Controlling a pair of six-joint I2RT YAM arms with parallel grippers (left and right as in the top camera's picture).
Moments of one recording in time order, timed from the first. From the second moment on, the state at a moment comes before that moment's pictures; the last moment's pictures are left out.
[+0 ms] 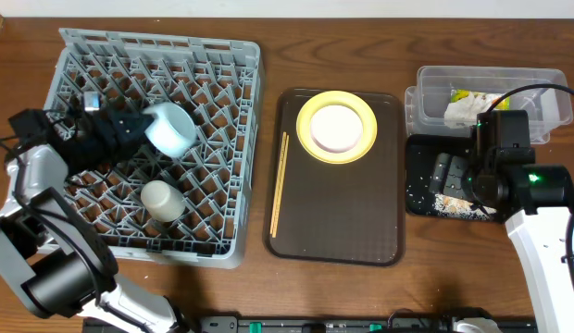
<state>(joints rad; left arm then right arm) 0.61 1.85 1.20 -0.65 1.22 -0.09 0.04 1.22 1.11 -1.10 0.10 0.31</state>
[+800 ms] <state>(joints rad) 0.21 1.23 1.20 -0.82 0.61 -0.11 0.02 1.22 1.12 -1.10 0.11 0.31</state>
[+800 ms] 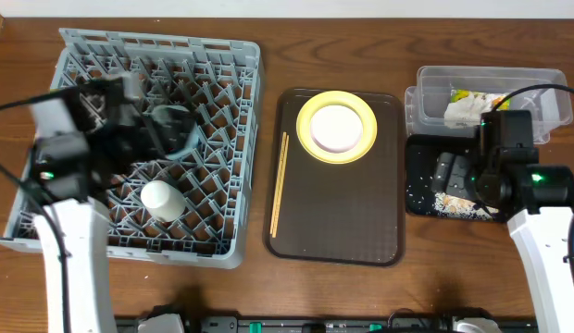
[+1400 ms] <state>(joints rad) -0.47 1.61 1.46 -0.65 0.18 -0.07 -0.01 1.22 1.12 -1.13 0.11 0.31</state>
